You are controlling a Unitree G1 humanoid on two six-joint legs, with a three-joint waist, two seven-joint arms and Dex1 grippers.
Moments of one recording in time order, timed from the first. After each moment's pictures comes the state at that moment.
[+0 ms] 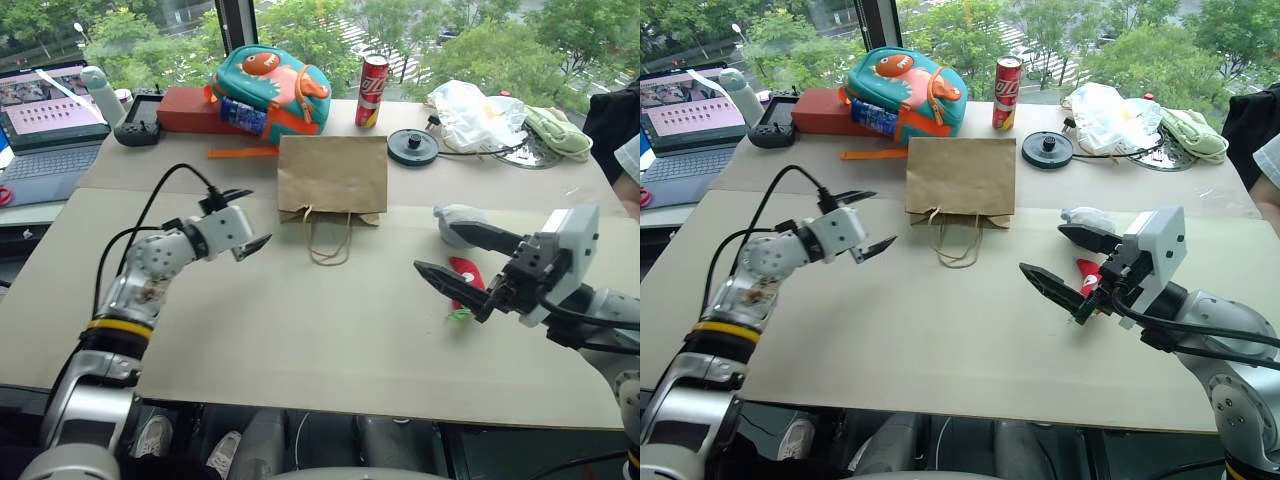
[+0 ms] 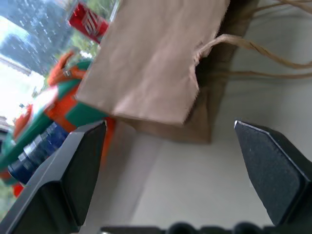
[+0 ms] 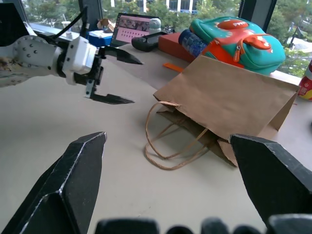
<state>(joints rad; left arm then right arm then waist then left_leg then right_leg) -0.71 0.58 -0.22 0.57 0.30 -0.48 -0.51 -0.01 -0.74 -0.39 -0.76 0.84 0.69 0.58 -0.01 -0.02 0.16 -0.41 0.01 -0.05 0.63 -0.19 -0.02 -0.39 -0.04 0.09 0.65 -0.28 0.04</state>
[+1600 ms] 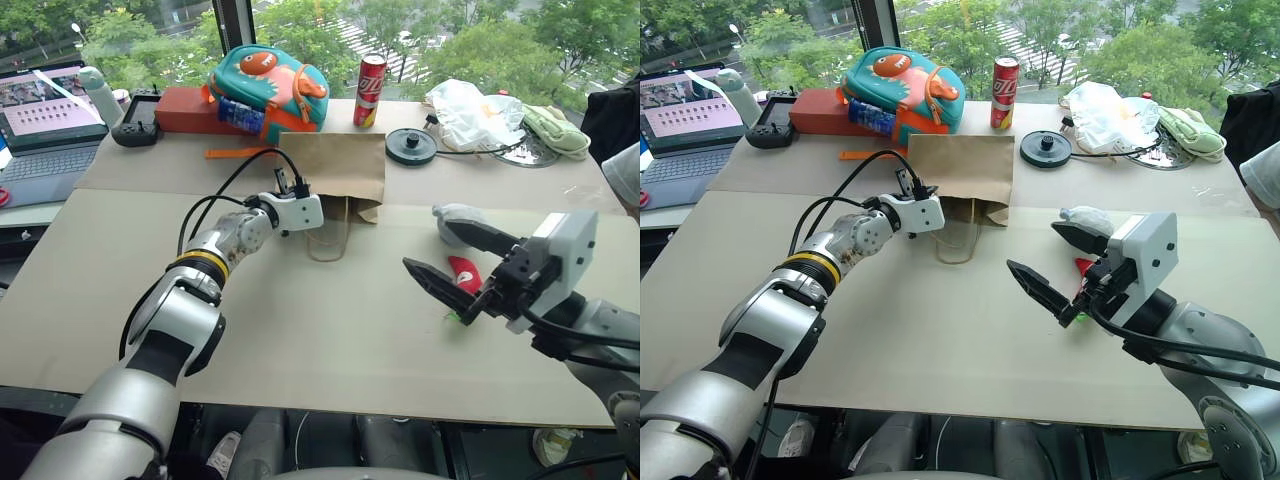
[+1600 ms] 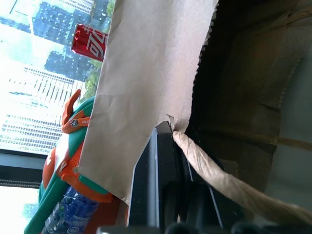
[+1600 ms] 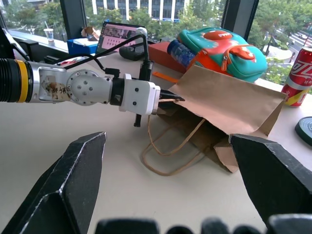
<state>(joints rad) -1.12 0.33 -0.40 1.25 0.55 -0.58 -0.18 0.01 -0.74 -0.35 -0.86 0.88 0.69 0.39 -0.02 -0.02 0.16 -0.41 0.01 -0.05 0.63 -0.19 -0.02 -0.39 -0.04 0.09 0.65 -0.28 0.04</state>
